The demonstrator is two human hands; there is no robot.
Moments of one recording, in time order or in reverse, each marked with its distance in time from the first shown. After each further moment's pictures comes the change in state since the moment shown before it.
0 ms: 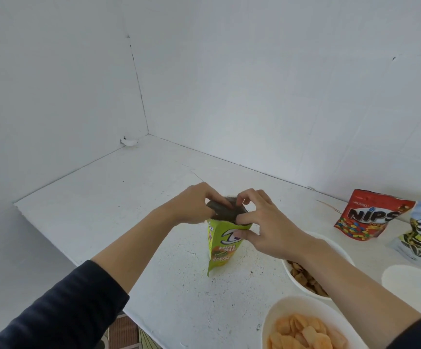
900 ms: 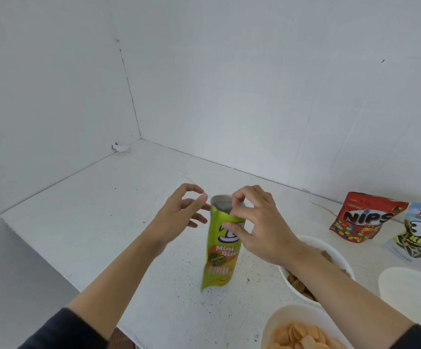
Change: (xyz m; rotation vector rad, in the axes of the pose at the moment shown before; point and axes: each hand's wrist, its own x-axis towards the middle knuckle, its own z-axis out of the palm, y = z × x) left_hand -0.022 -0.017 0.013 -0.667 0.245 -0.060; right_hand 0.011 -0.005 0.002 0.000 0.346 -0.052
